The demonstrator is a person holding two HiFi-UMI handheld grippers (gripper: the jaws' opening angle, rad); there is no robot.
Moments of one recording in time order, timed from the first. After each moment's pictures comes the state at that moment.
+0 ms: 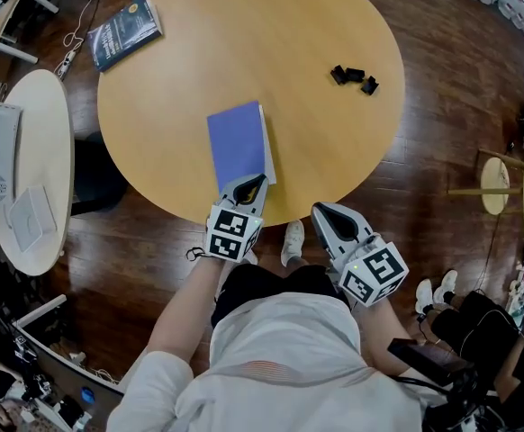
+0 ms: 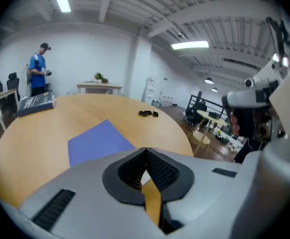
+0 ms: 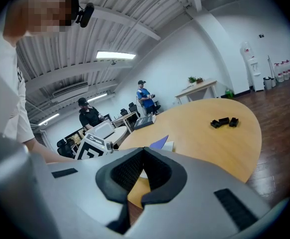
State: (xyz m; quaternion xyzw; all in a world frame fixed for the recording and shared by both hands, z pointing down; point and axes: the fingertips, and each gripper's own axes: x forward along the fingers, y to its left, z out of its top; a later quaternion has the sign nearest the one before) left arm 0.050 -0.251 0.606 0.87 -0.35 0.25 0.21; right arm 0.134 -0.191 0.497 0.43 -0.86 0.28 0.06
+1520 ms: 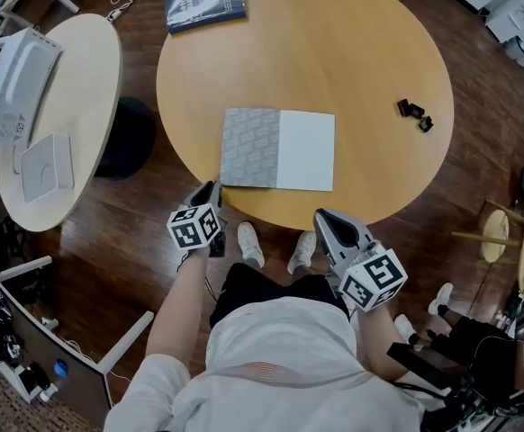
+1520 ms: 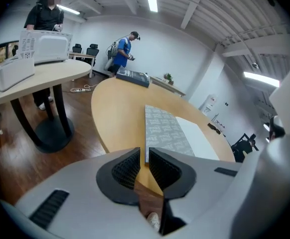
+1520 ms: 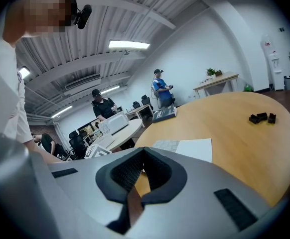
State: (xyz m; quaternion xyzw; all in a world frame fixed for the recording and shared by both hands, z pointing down) left arm -0.253 -0.229 0.678 0.67 -0.59 0.15 0.41; right arm -0.019 -0.199 0.494 0.36 -0.89 0.28 0.09
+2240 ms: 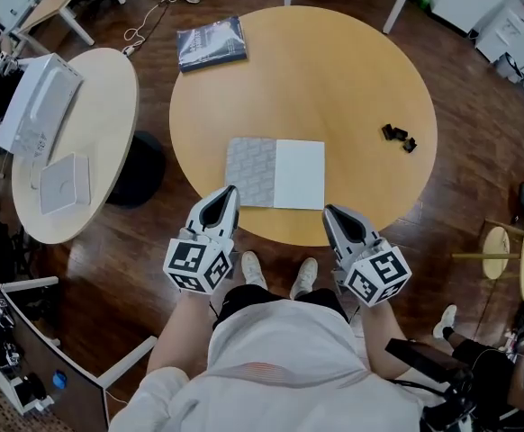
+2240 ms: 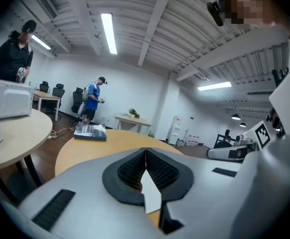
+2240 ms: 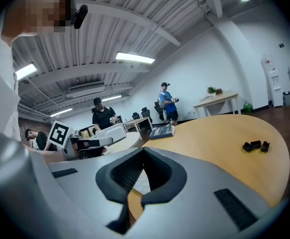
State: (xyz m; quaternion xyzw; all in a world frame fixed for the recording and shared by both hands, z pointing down) left arm -0.166 -0.240 0.429 0.82 -0.53 0.04 0.19; right arm 0.015 -0.219 0.429 0.38 -0.90 0.21 0.05
